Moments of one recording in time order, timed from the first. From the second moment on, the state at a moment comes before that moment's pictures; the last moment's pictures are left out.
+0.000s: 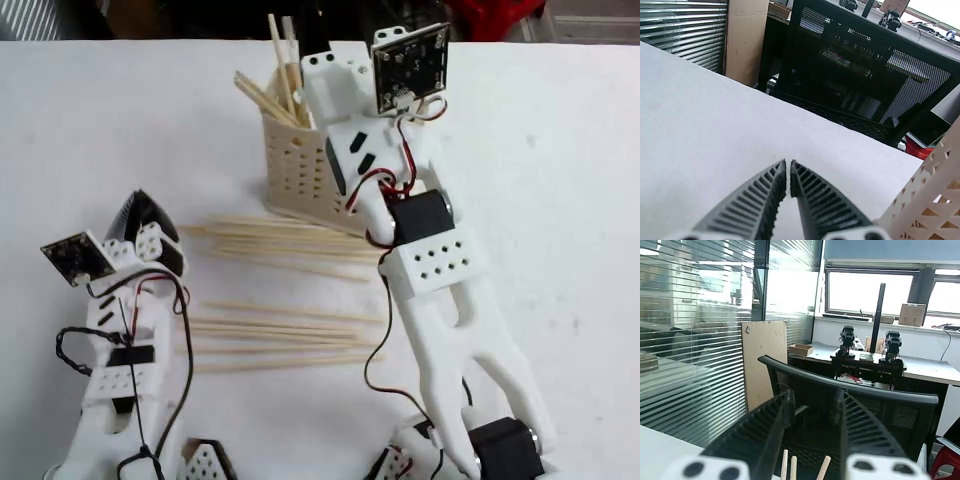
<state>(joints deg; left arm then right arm) -12.8 -49.4 93.7 -26.4 20.1 -22.8 -20.7 14.2 3.0 5.1</state>
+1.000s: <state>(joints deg) -12.8 -49.4 93.7 -33.5 20.1 -32.9 -12.2 28.9 48.3 22.3</state>
